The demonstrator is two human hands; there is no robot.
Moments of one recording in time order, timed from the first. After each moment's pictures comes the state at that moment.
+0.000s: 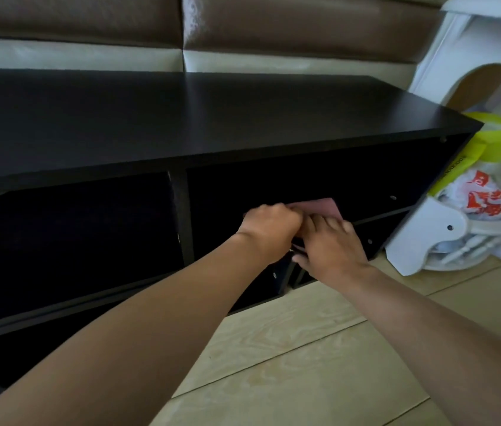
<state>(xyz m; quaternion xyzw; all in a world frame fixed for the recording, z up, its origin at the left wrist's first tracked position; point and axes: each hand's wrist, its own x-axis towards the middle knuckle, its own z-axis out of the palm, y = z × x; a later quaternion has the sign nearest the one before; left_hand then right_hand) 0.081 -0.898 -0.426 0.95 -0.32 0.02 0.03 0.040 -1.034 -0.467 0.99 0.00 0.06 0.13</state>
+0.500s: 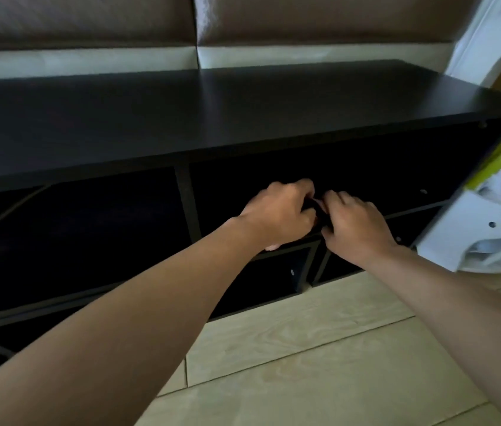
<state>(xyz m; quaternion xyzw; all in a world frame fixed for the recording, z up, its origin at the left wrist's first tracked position) 0.083 -0.888 -0.406 0.92 -0.26 -0.03 0.28 0.058 -1.058 -0.450 0.99 0.04 0.13 -0.01</state>
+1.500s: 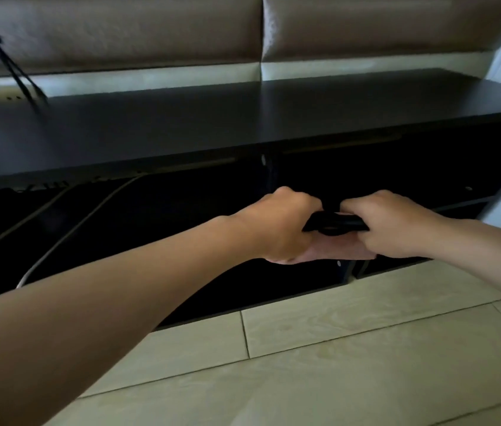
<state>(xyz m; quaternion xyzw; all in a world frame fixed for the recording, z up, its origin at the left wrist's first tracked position) 0.004 -0.763 -0.366 0.93 -0.33 -0.05 0.18 -0.005 -0.973 -0.375 0.99 0.13 -0.06 -0.07</state>
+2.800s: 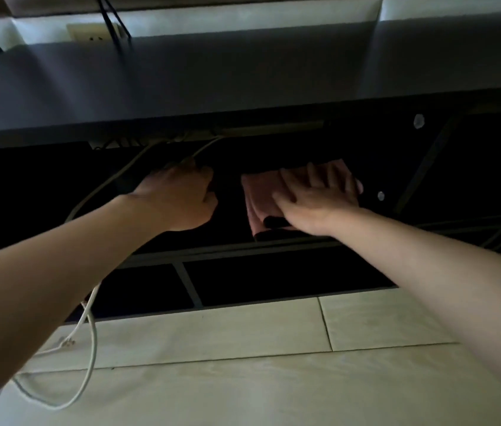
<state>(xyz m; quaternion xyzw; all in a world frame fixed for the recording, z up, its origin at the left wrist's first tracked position) 0.049 -0.496 -0.419 1.00 -0.04 -0.03 -0.03 0.087 -0.725 -0.471 0.99 0.05 -0.10 -0.04</state>
